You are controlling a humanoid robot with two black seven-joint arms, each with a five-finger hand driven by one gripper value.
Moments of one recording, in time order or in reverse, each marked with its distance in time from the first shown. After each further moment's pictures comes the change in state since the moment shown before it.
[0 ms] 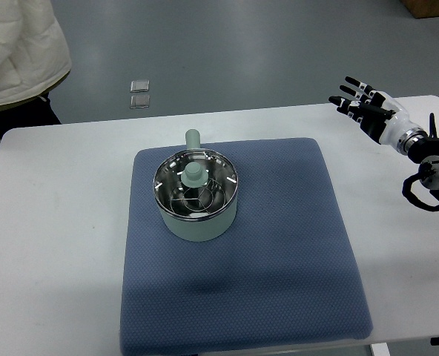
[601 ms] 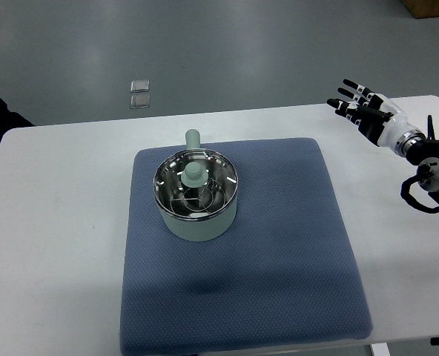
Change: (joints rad) left arm 0.002 0.000 0.000 0.002 -0.001 0.000 0.000; right arm -0.005 0.005 -0.002 0.000 -0.003 0.001 0.000
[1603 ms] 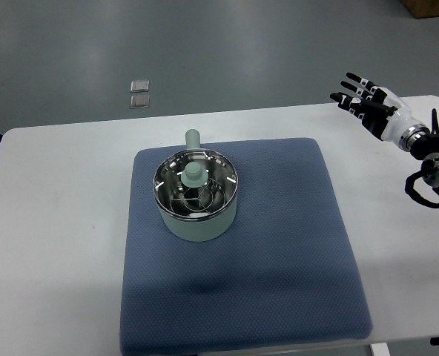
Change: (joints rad) left arm 0.000 0.000 0.000 0.000 0.001 0.000 0.000; right arm 0.015 -0.015 0.009 0.001 -0.015 0.011 0.002
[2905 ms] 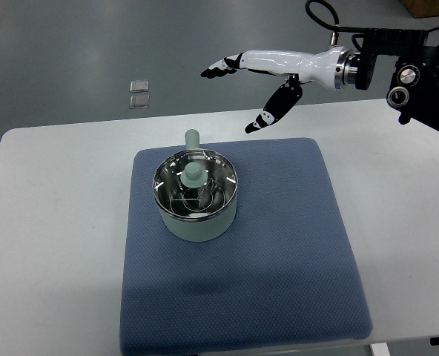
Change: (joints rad) left arm 0.000 0.000 0.000 0.000 0.000 0.000 0.000; right arm 0.465 -0.057 -0.240 0.421 -1.208 0.178 0.090
